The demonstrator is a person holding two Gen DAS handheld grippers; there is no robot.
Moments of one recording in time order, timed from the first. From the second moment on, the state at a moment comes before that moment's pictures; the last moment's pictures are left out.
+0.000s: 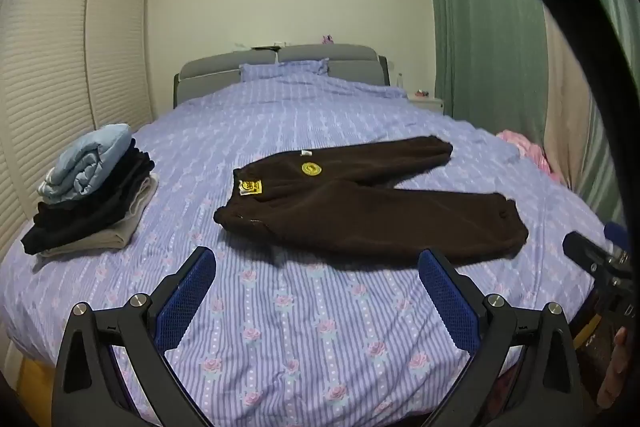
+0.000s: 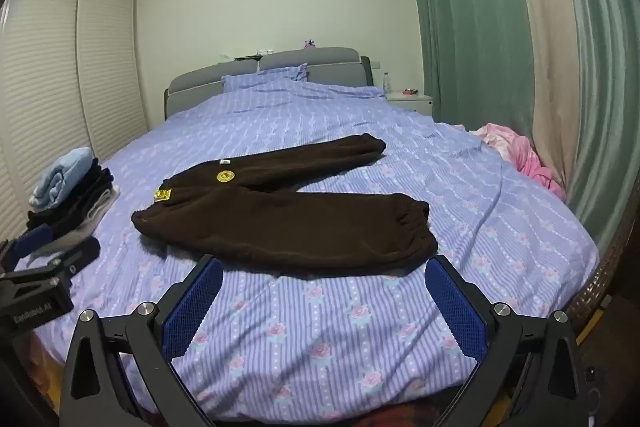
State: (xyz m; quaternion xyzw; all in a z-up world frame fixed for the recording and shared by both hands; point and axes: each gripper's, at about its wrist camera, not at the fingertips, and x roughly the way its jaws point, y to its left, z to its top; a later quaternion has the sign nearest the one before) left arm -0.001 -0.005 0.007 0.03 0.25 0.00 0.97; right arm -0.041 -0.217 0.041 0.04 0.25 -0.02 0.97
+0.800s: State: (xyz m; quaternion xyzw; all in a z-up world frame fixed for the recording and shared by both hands) left arm -0.010 0.003 0.011 0.02 0.23 -0.01 0.97; right arm -0.045 -0.216 0.045 0.04 0.24 -0.02 0.97
